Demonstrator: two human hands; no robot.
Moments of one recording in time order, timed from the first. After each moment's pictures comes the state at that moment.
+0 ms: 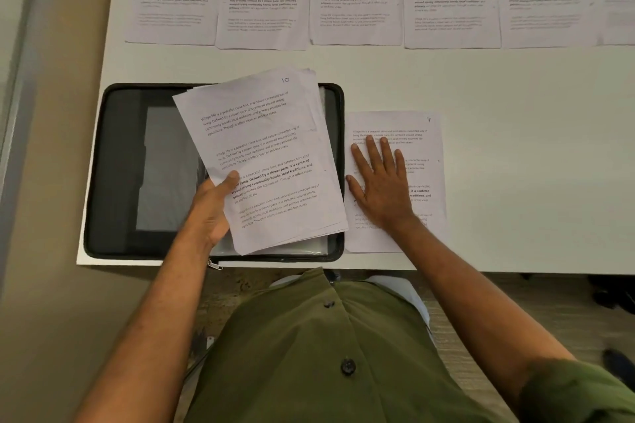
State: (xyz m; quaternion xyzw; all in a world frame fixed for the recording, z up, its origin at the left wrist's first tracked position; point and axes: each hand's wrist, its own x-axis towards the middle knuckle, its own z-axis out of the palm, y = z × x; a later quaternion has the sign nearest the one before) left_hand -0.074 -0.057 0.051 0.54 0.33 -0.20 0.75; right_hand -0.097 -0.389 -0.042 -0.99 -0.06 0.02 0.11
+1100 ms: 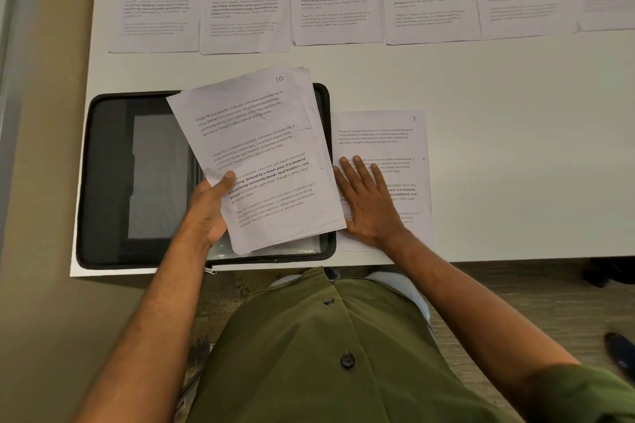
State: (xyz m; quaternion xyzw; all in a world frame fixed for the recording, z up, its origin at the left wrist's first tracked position) left_hand -0.071 -0.071 0.049 0.55 0.33 -0.21 0.74; right_hand -0.134 -0.386 -0.044 -0.98 -0.16 0.03 0.13
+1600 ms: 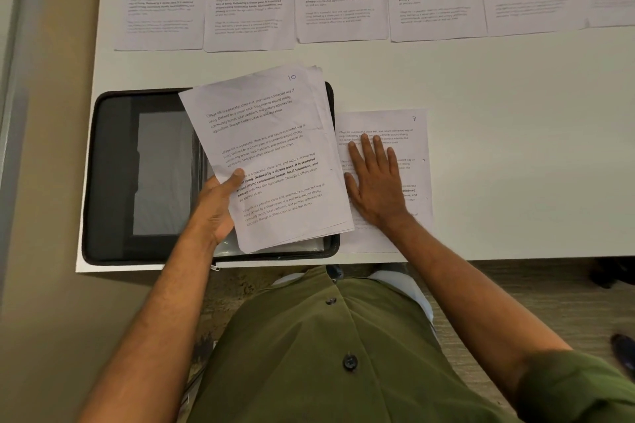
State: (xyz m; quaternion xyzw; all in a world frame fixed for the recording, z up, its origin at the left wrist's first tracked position) left_hand -0.072 -0.075 0.050 0.55 0.33 -0.22 0.74; right_hand -0.107 -0.388 -0.048 -0.99 -0.05 -0.01 0.15
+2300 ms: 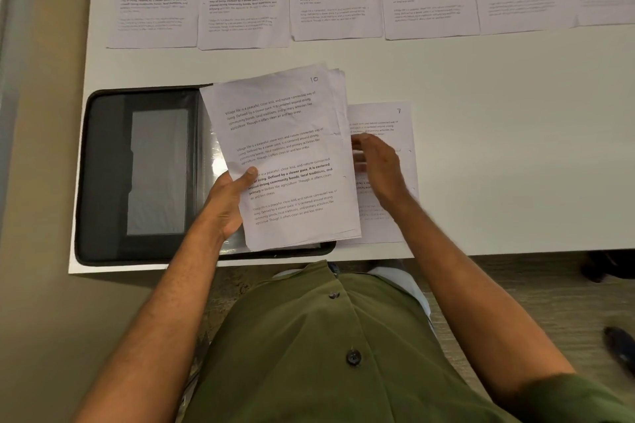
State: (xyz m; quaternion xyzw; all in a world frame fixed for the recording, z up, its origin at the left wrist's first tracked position) left_hand -0.075 -0.095 0.054 0.56 0.29 -0.26 0.73; right_hand -0.082 -0.381 0.025 -0.73 0.21 0.08 0.65
